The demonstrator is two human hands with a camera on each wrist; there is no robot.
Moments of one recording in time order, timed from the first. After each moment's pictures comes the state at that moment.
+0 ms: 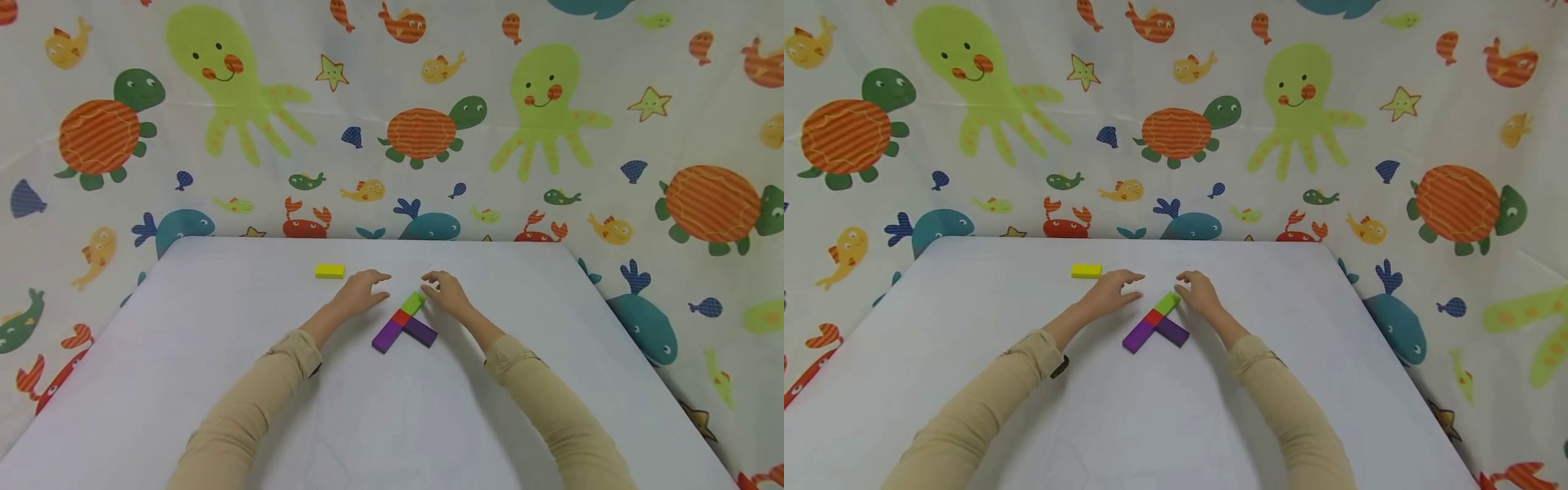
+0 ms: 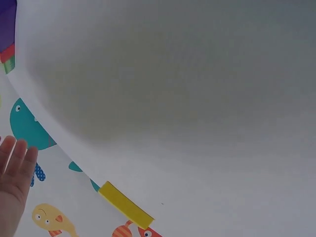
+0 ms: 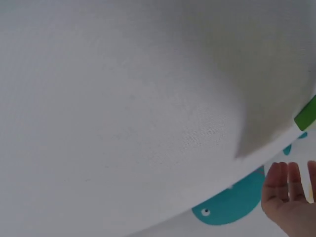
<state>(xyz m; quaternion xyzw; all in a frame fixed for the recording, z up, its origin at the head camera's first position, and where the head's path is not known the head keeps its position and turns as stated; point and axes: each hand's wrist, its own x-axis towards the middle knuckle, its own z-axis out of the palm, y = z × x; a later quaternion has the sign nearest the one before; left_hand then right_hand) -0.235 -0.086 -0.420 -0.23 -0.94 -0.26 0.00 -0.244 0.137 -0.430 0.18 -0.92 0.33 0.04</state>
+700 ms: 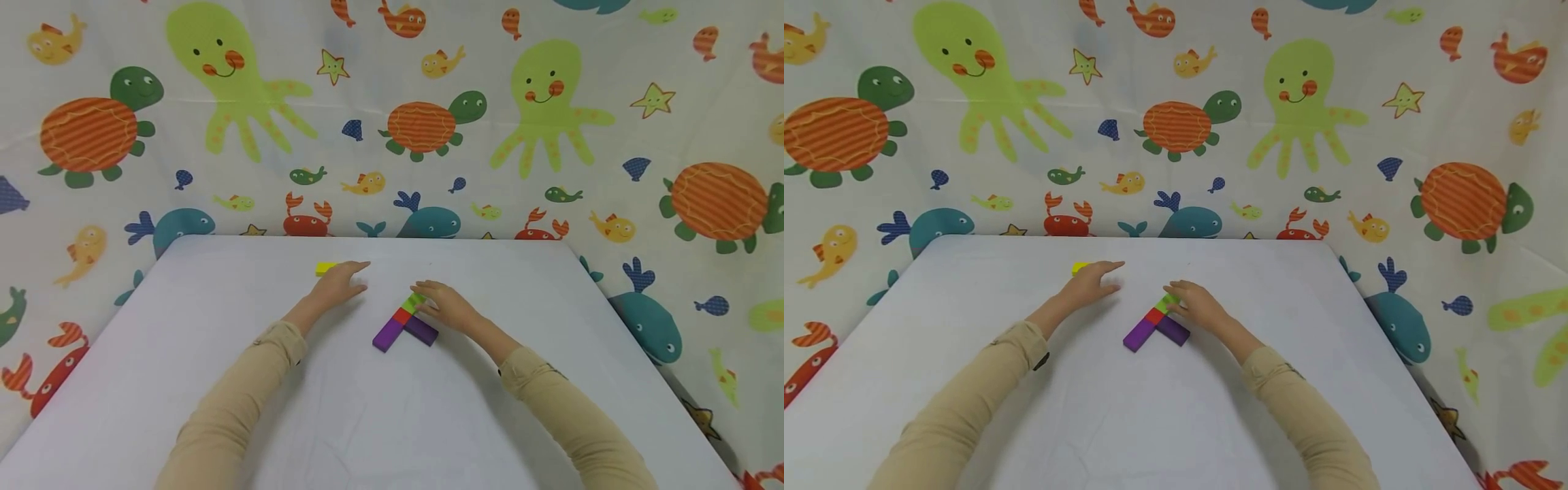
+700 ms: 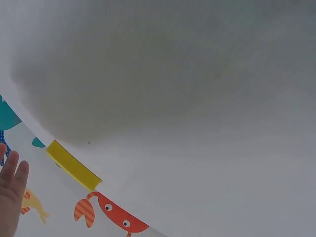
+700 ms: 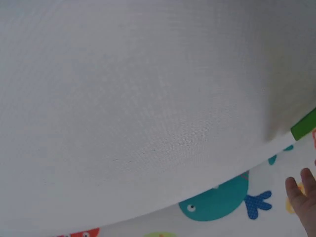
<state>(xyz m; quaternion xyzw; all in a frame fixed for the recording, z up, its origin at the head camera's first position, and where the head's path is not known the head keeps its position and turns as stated) -0.223 -0.113 -0.416 -0.18 -0.96 -0.23 0.01 -0.206 0.155 -0.419 0.34 -0.93 0.17 0.00</state>
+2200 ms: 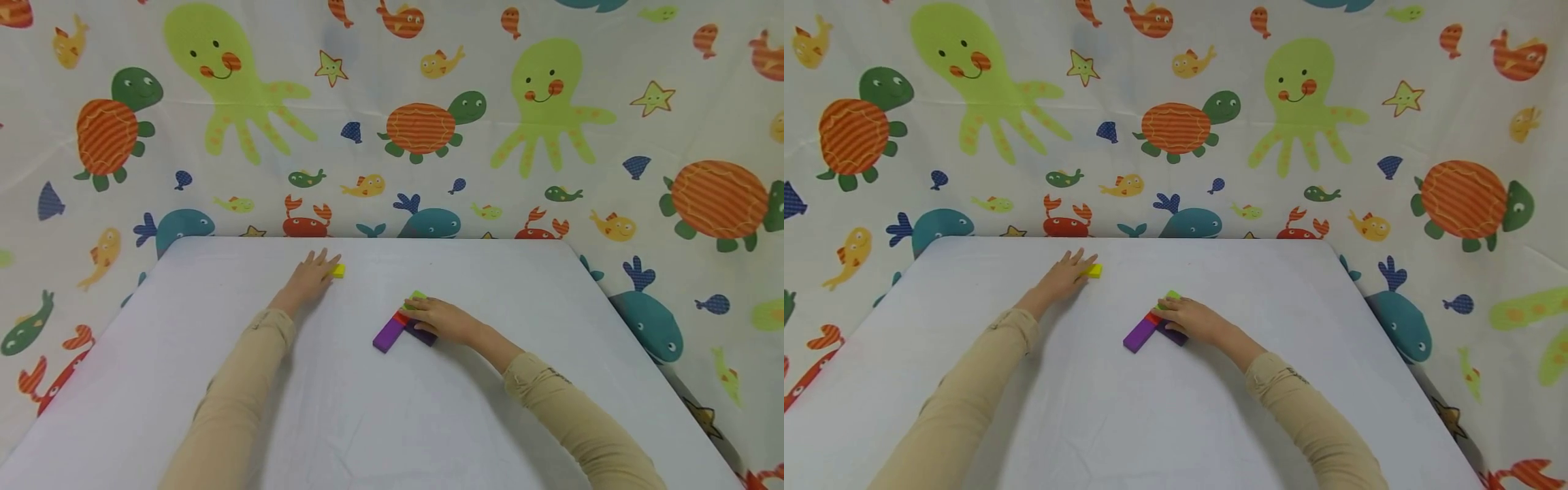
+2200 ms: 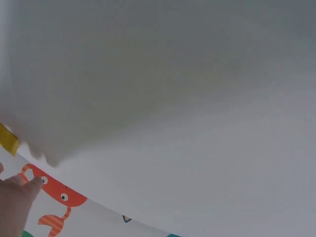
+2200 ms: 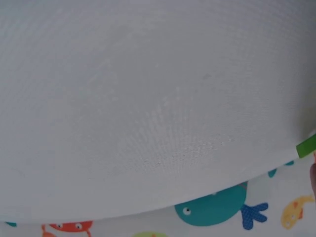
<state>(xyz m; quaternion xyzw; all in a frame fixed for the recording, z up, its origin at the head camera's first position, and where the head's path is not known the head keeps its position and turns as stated) -0.249 -0.172 -0.434 -0.14 -0.98 -0.13 -0.04 -0.198 0.156 -0.431 0.48 -0.87 0.05 -0.02</state>
